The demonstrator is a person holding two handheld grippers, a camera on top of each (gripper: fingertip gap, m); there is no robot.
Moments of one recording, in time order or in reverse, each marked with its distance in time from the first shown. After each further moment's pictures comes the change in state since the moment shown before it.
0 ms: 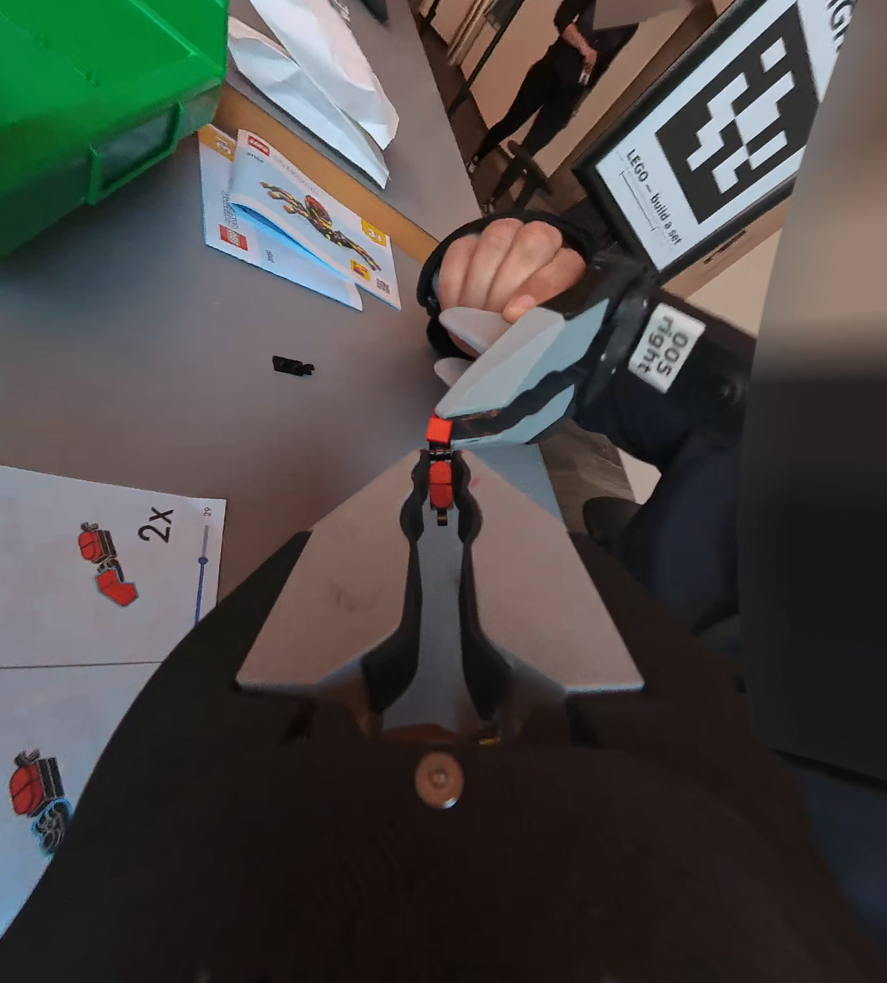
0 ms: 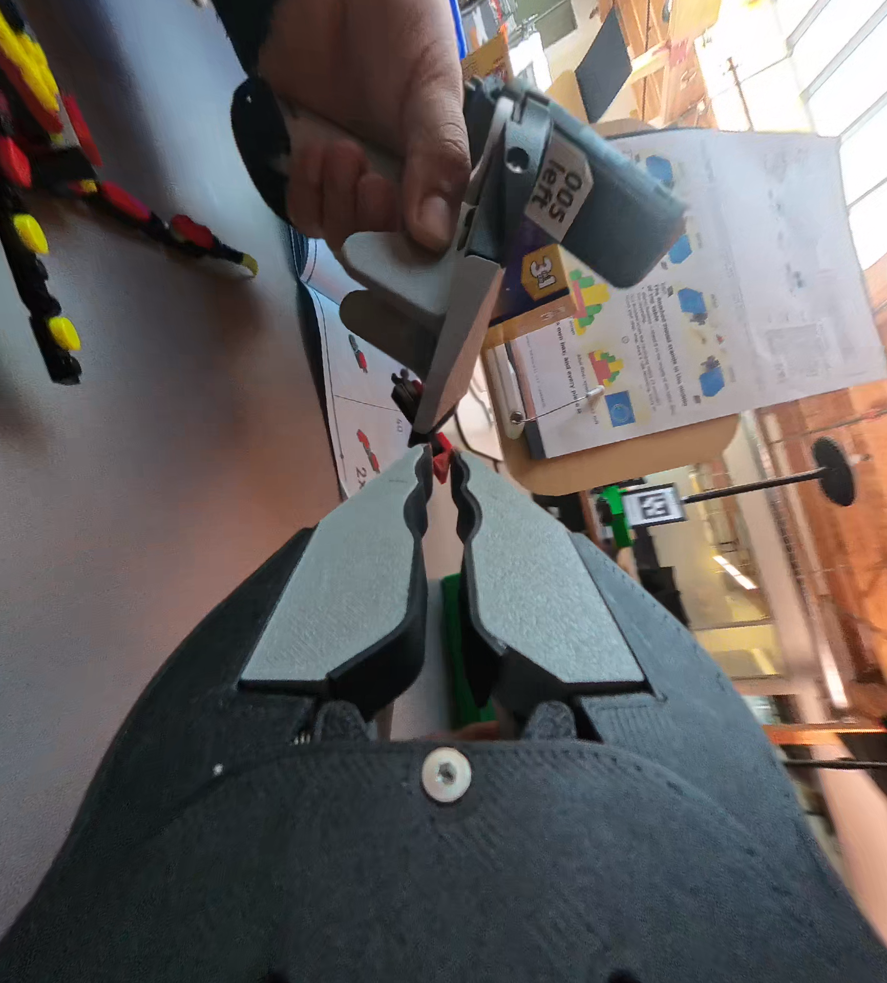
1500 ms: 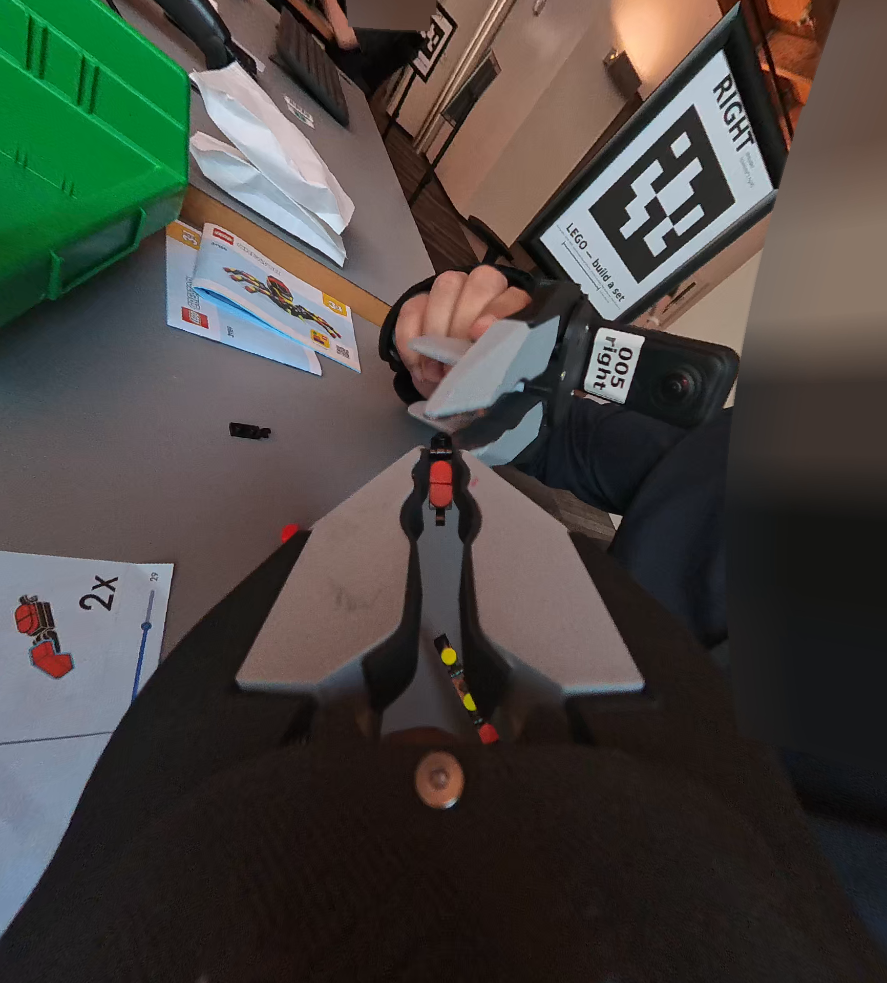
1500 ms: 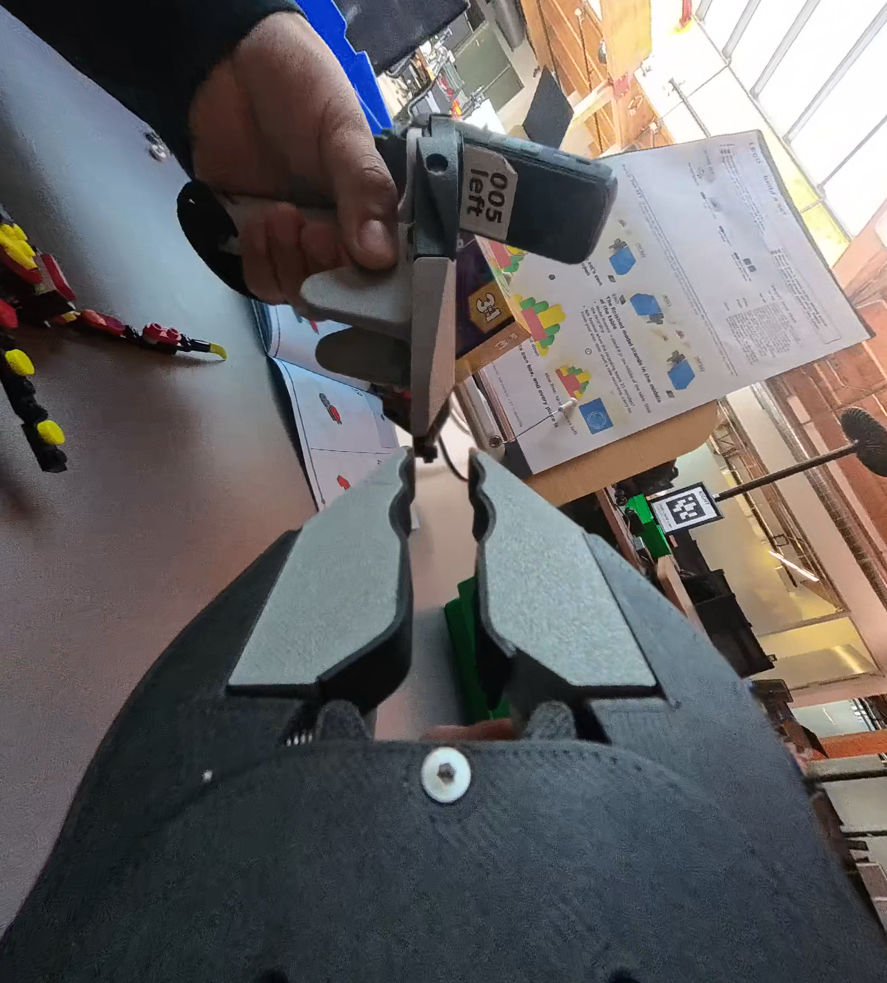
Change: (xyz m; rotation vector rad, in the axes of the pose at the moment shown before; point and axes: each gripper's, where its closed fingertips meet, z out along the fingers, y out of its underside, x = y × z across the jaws) left arm 0.026 -0.022 -0.001 0.116 0.058 0.030; right arm 0.024 -0.014 -0.013 0.098 0.042 0.135
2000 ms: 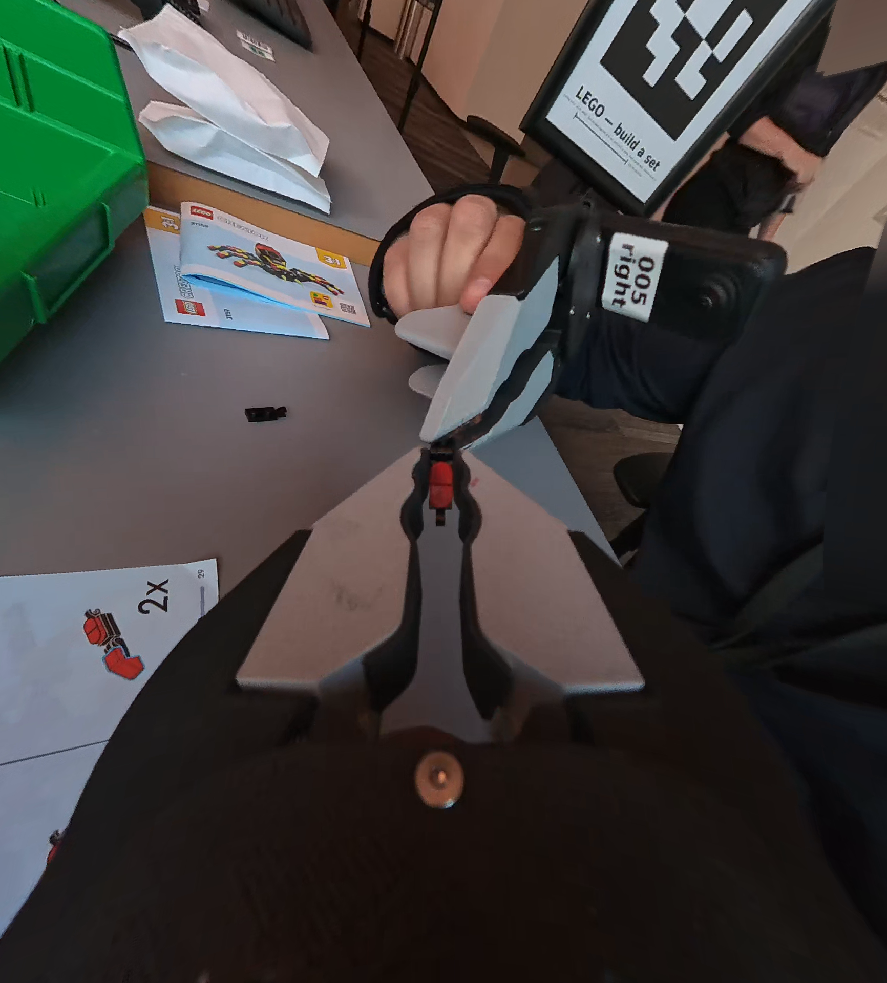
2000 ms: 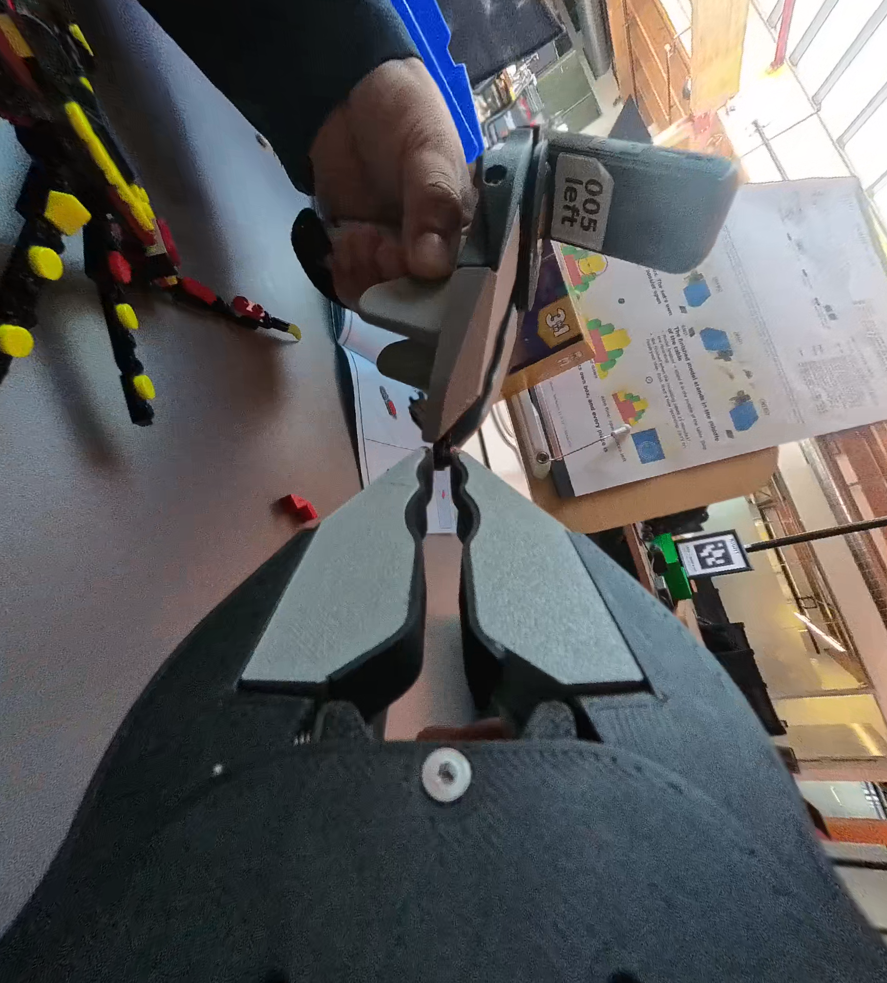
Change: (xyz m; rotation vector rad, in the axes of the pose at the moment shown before) left arm -0.006 0.023 0.002 -0.136 -0.016 0.224; right arm -0.026 0.003 0.002 0.012 -0.115 -0.095
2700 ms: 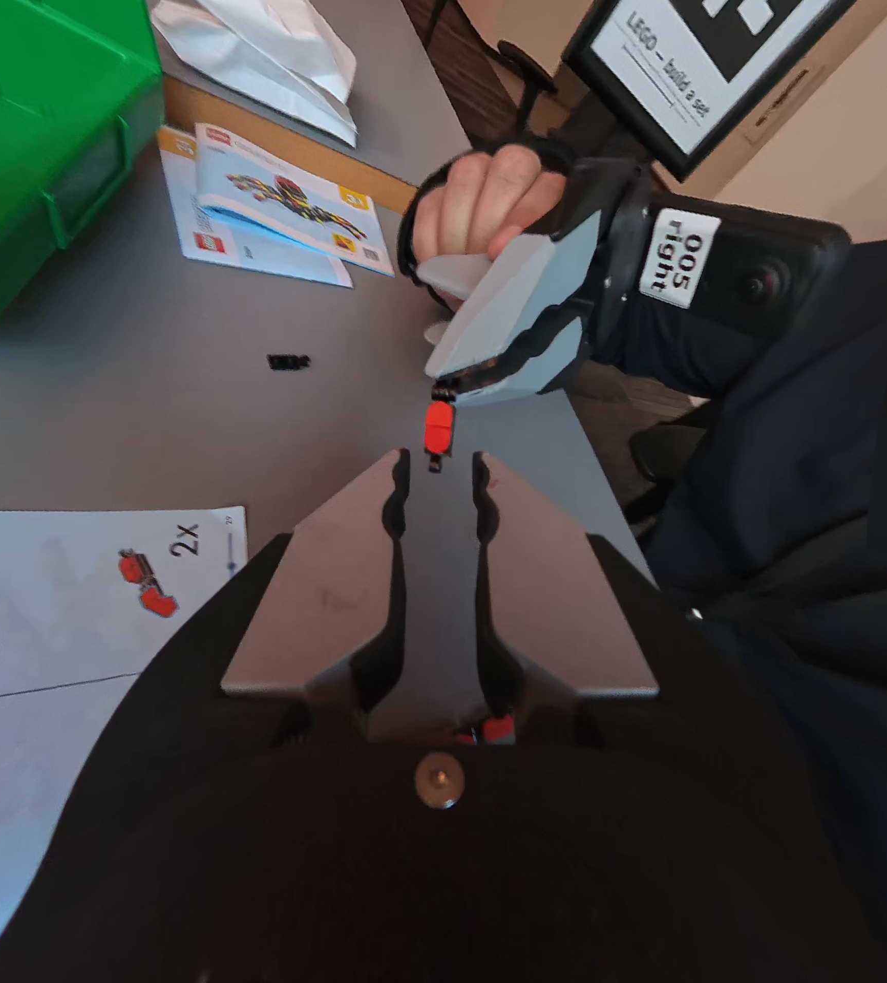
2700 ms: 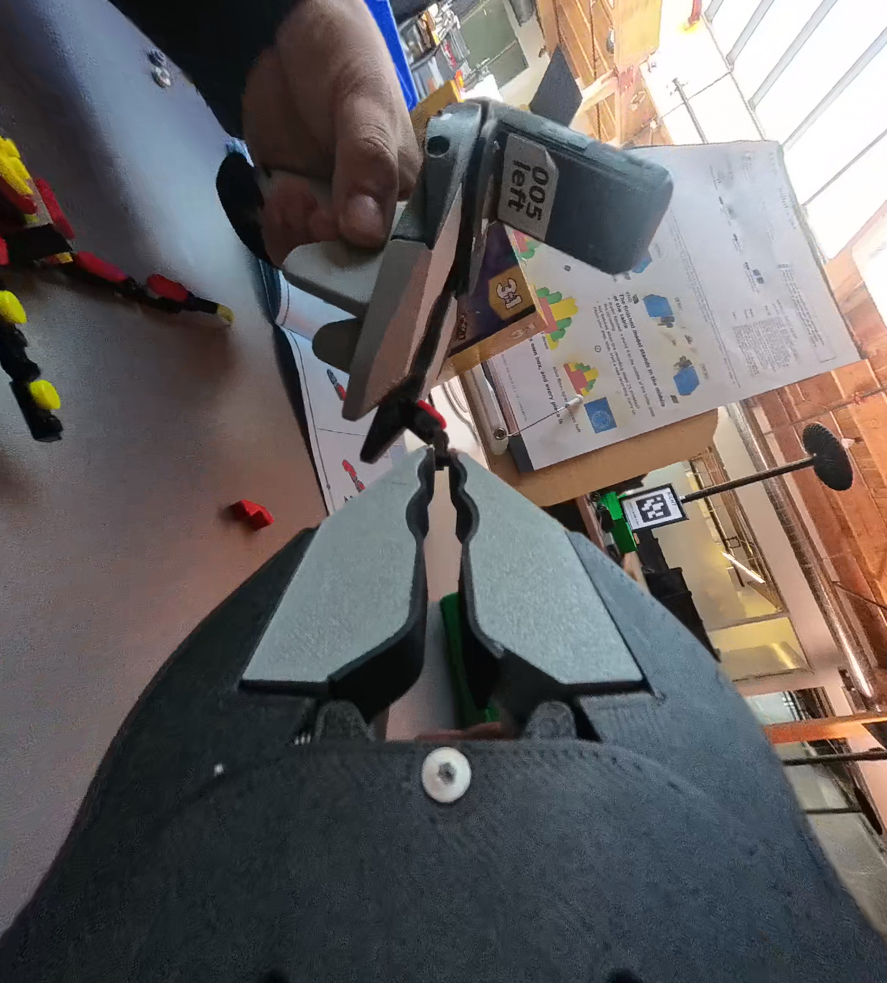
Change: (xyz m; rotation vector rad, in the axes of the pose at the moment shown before) left arm -0.013 0.014 -0.007 -0.089 -0.039 -0.044; right arm 0.013 0.008 0.007 -0.063 0.134 0.017
